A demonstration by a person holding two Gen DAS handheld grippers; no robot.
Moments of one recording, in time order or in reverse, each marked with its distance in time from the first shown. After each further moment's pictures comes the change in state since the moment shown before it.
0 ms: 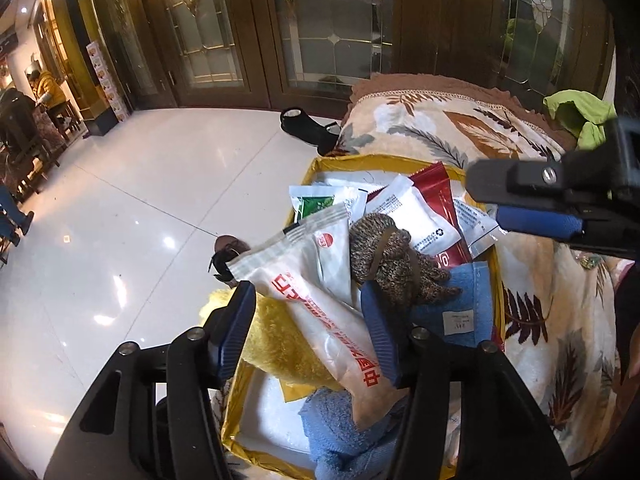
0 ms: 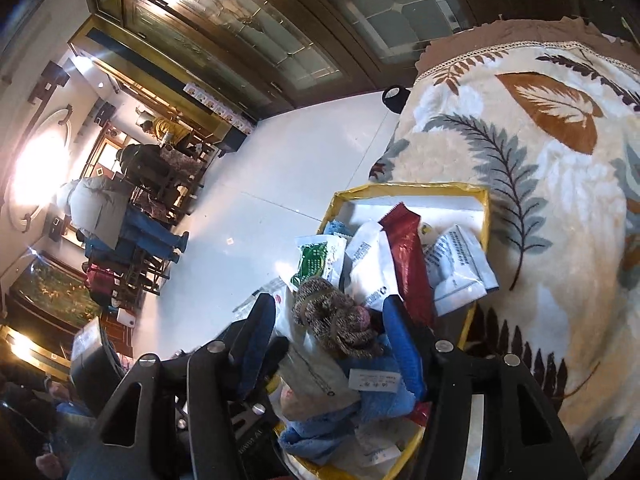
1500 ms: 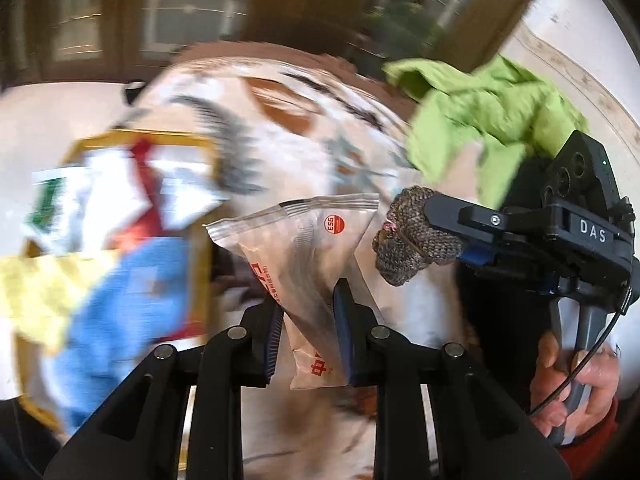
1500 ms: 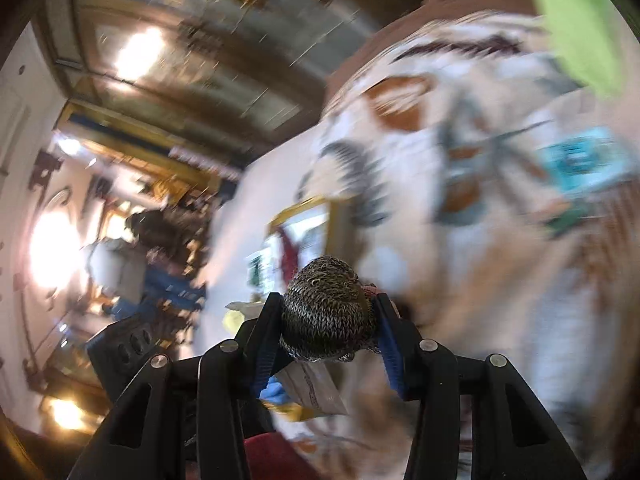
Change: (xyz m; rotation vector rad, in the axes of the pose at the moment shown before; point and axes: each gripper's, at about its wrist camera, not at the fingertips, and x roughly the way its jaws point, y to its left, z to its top) left arm -0.025 -0.123 0.002 0.025 0.133 -0.513; right arm -0.128 -0.129 -0.037 0.234 -0.073 0.096
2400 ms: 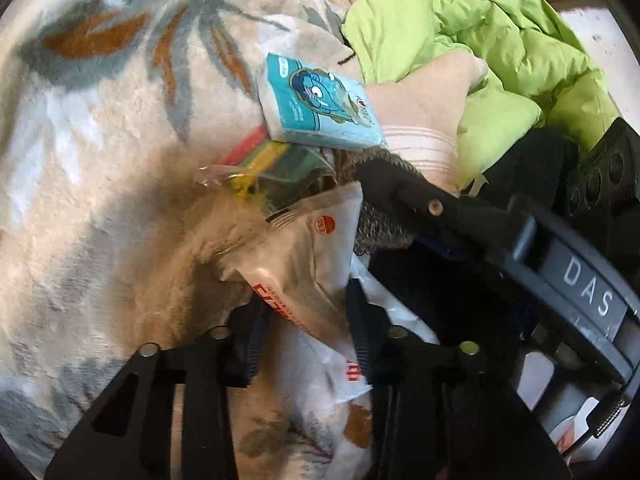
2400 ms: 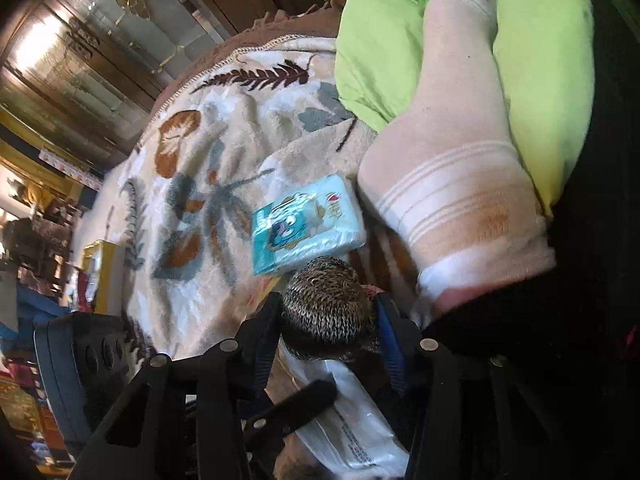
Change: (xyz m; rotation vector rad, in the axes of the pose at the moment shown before) left arm 0.201 -0.160 -0.002 -0.177 0.352 -0.307; right arm -0.070 -0.146 0.032 0.040 -0.059 -0.561
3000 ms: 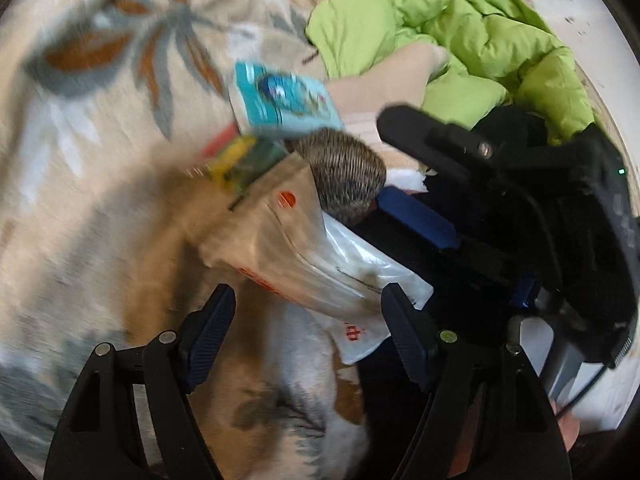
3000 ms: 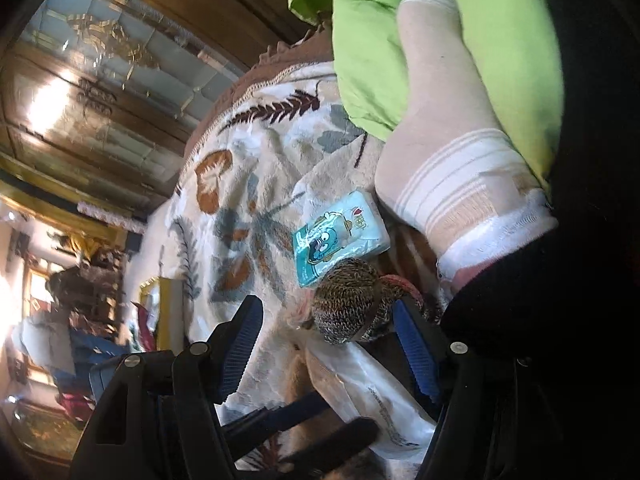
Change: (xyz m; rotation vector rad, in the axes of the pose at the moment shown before) left arm -0.014 0.002 -0.017 0.029 0.014 -0.076; right arm -0.019 -0.011 0.001 0.125 -0.042 0.167
